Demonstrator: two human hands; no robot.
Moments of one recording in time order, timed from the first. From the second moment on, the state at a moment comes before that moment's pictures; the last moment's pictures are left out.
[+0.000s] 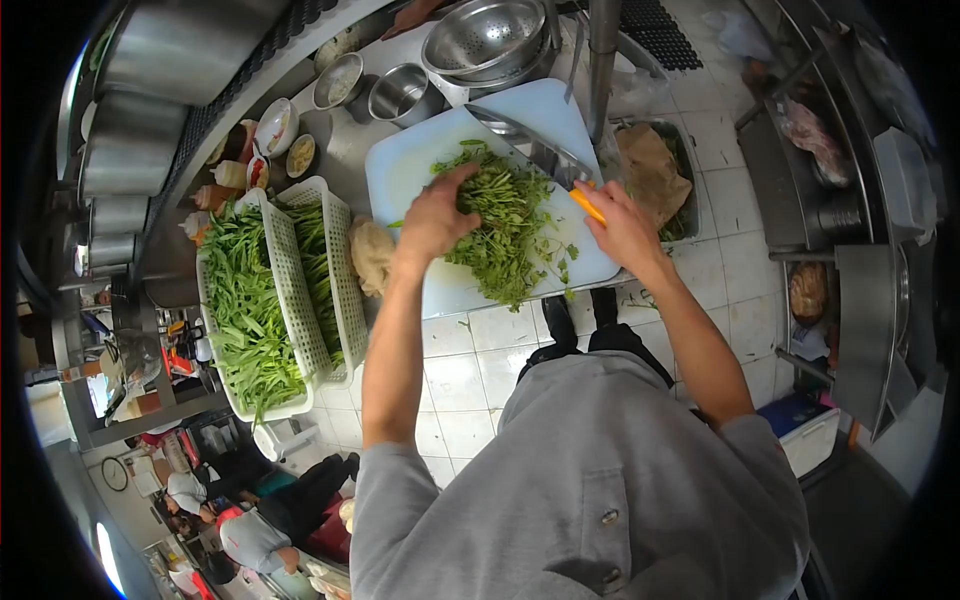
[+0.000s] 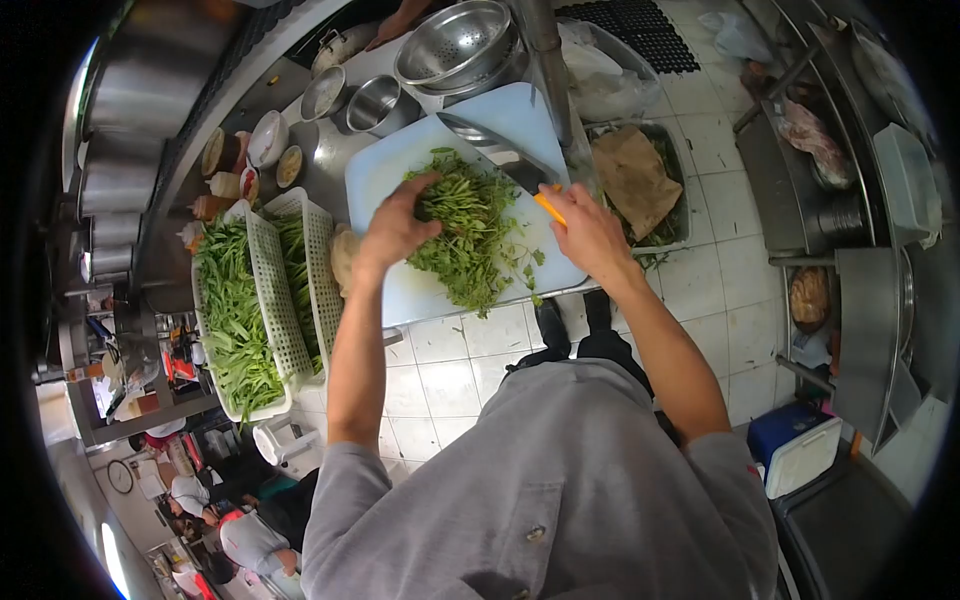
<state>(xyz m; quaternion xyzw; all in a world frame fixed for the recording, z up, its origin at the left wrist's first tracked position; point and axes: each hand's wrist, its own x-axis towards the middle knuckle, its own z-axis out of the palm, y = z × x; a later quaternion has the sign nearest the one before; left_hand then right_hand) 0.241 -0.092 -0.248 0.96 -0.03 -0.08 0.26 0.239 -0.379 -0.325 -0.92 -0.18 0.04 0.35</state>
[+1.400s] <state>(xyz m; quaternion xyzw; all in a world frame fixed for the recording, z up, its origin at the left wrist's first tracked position) 0.091 -0.083 -0.282 0.87 0.13 0.08 0.46 0.312 -0.232 -0.269 -0.84 -0.46 0.23 0.17</state>
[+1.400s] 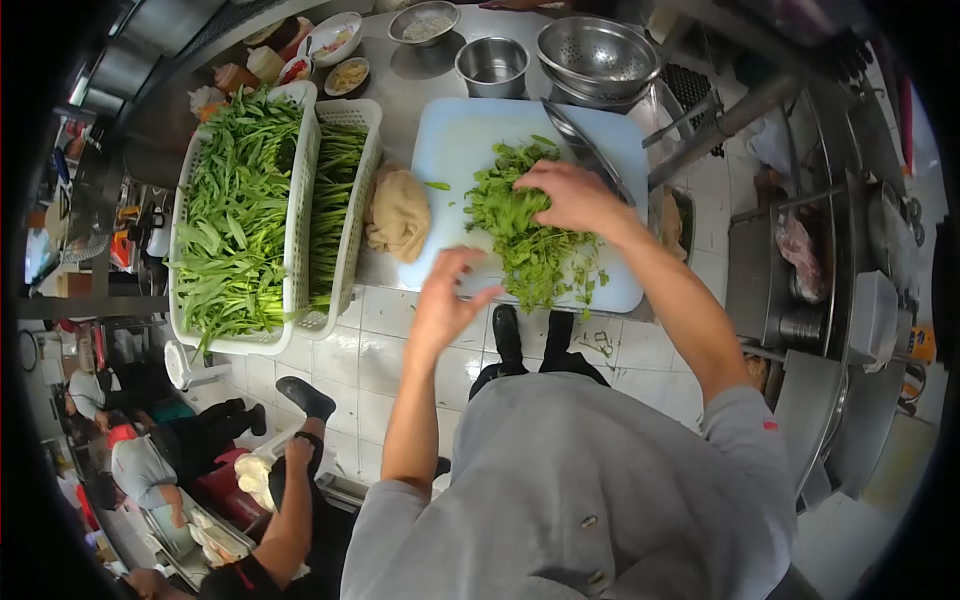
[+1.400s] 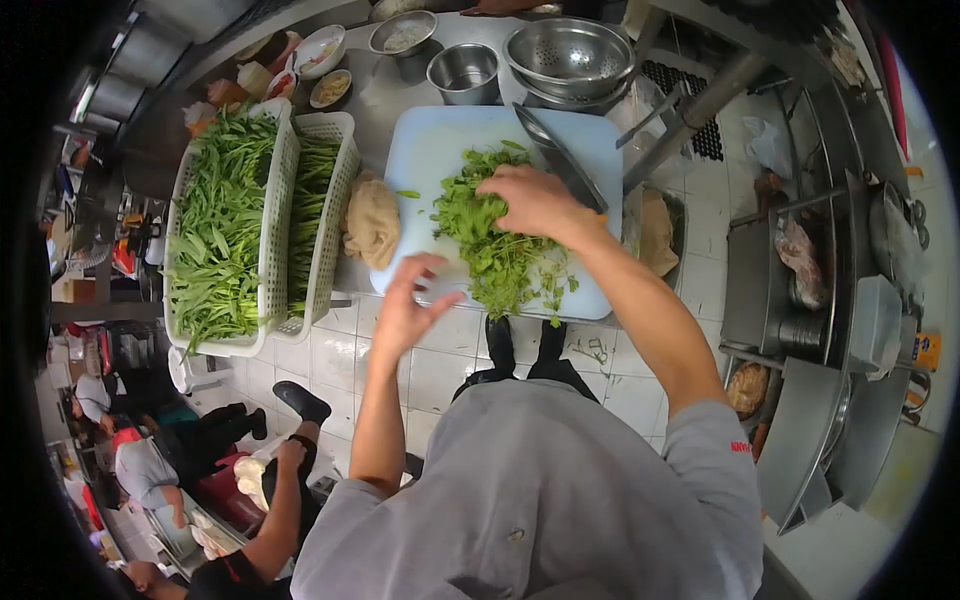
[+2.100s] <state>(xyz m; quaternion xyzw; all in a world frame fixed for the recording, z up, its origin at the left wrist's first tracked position) 0.103 -0.058 -0.279 0.85 0.17 0.21 0.45 0.317 -0.239 -0.260 -0.87 -0.43 0.22 0.12</state>
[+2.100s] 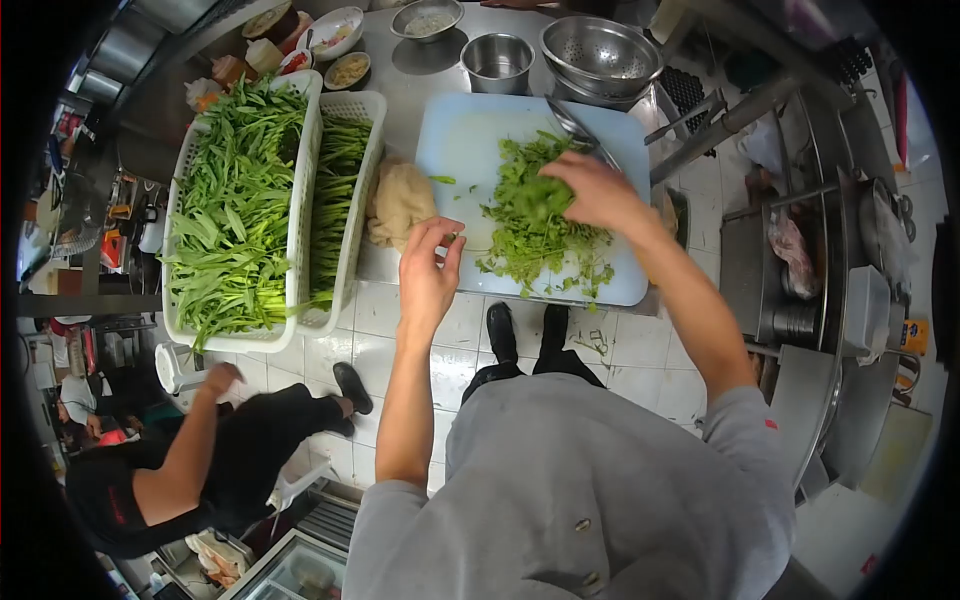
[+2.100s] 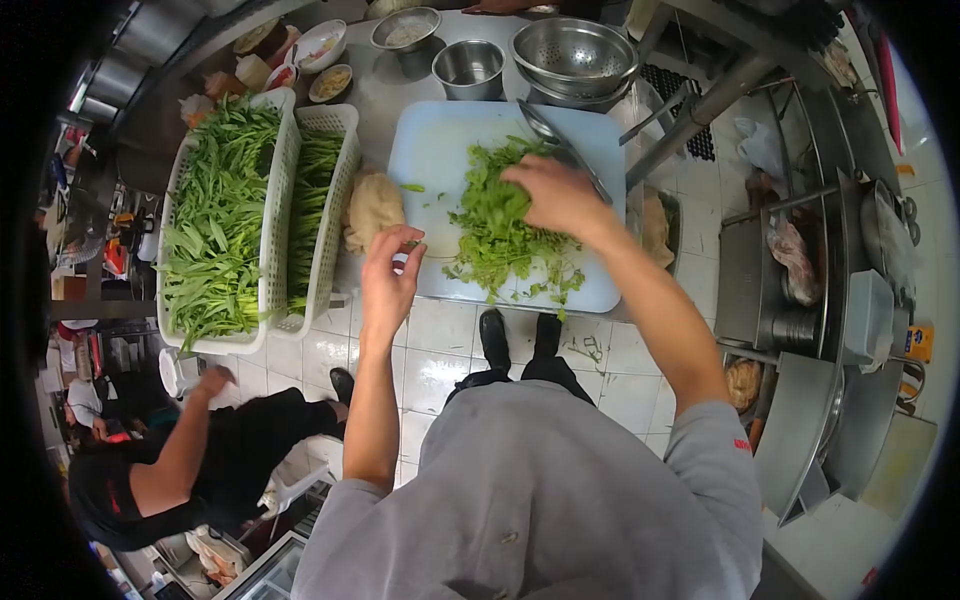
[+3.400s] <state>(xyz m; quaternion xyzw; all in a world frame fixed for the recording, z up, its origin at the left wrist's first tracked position) 0.345 -0.080 -0.229 0.63 0.14 0.18 0.74 0.282 -0.266 -0.273 -0.82 -0.53 0.08 0.19</state>
